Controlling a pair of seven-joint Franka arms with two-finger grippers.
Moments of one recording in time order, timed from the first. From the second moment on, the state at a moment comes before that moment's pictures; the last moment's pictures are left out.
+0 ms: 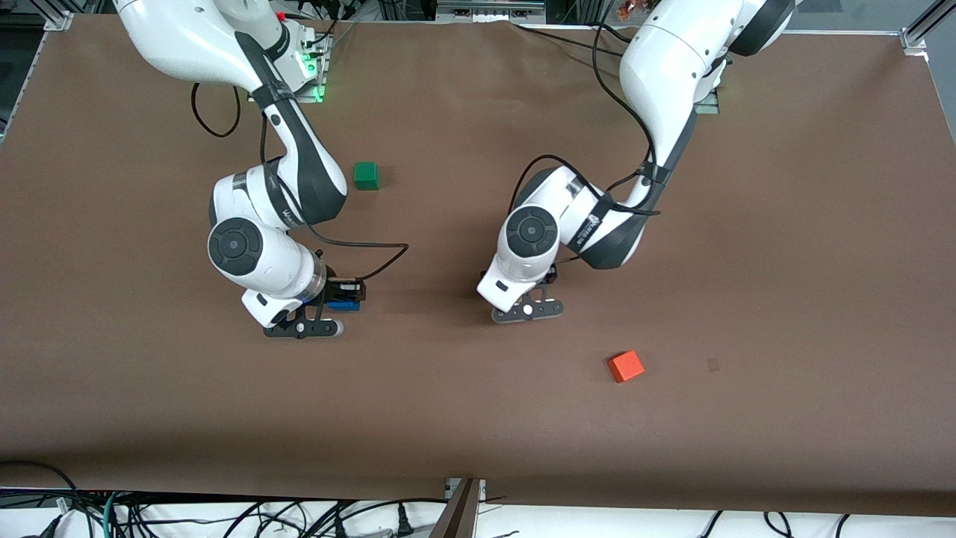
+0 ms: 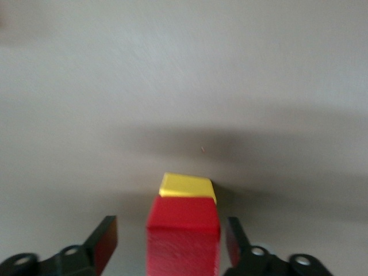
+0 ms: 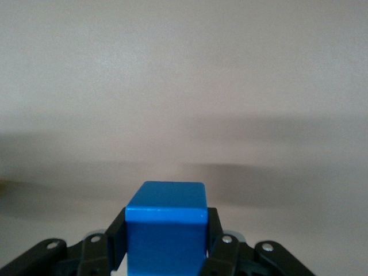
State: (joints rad) left arm -0.52 0.85 -0.12 -1.19 0.04 1.98 -0.79; right arm 0.35 0.59 0.02 -1.53 0.10 2.09 0.31
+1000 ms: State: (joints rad) left arm -0.02 0.56 -0.08 -0.94 0.04 1.52 -0.36; right arm 0.65 0.71 0.03 -1.27 0.10 2.11 0.88
